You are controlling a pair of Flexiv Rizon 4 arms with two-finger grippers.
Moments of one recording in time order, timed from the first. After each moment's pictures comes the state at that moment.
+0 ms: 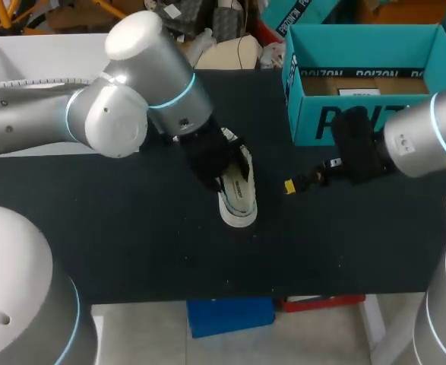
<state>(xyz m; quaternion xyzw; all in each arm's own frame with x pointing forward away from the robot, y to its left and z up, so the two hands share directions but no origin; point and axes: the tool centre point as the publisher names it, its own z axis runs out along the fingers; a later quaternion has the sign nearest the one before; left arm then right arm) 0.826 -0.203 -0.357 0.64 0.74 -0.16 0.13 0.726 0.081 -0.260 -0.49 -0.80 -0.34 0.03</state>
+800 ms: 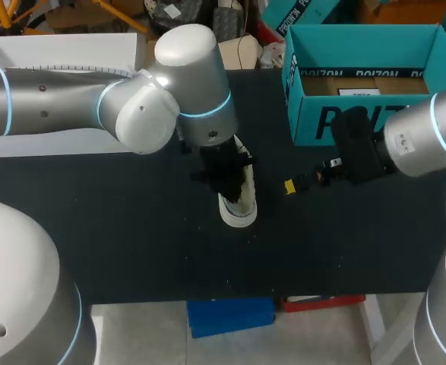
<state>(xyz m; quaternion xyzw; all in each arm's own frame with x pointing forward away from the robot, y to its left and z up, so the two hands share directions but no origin) 0.820 -0.209 -0.401 0.65 0.75 -0.11 0.05 0.726 0.081 -0.260 -0.49 -0.80 -0.34 0.03</state>
